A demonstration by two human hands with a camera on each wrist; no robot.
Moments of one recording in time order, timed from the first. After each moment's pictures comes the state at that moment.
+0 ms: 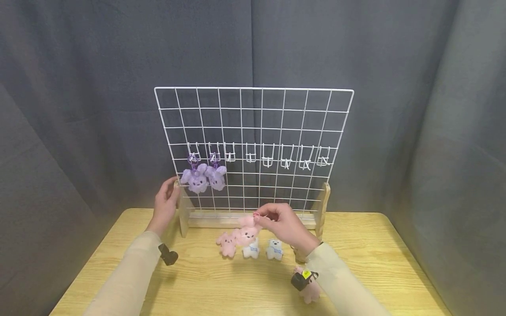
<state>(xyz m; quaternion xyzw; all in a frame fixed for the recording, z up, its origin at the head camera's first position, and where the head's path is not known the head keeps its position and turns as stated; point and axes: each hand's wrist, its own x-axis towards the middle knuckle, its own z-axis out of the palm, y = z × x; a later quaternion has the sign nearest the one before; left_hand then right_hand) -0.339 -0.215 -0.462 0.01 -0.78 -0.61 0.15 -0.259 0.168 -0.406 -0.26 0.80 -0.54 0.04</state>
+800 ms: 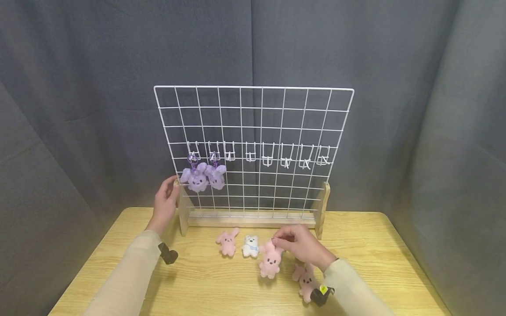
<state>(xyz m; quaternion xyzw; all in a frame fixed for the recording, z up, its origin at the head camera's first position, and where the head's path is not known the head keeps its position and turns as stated) -0.338 -0.213 -0.460 0.01 -0.77 -0.62 0.14 -0.247 0.219 -0.466 -0.26 0.83 -0.48 0.08</state>
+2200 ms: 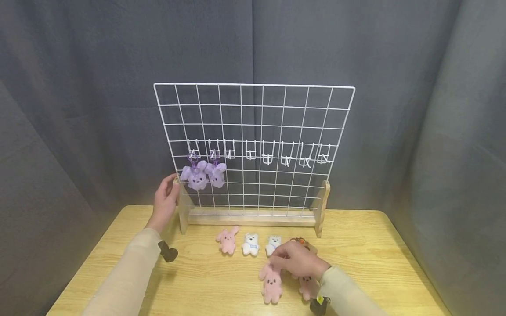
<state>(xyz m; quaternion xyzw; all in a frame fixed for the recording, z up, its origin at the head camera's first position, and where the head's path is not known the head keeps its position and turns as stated) -0.339 -0.215 -0.461 0.01 -0.77 -0.62 0.14 -0.232 0.215 -0.493 -0.29 0.86 -0.39 0.18</state>
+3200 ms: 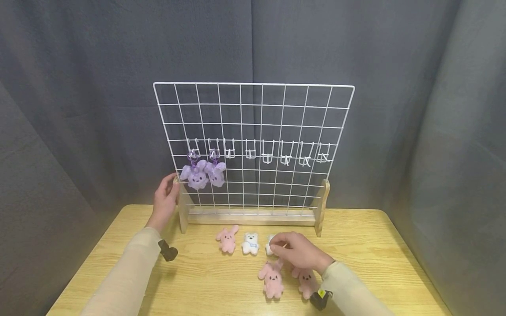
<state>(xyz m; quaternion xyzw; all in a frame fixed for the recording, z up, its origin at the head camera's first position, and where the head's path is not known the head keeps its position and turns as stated) -0.340 -0.216 -0.462 0.00 -0.77 -0.62 0.15 -0.239 0.218 -0.476 -0.28 0.86 -0.39 0.14</state>
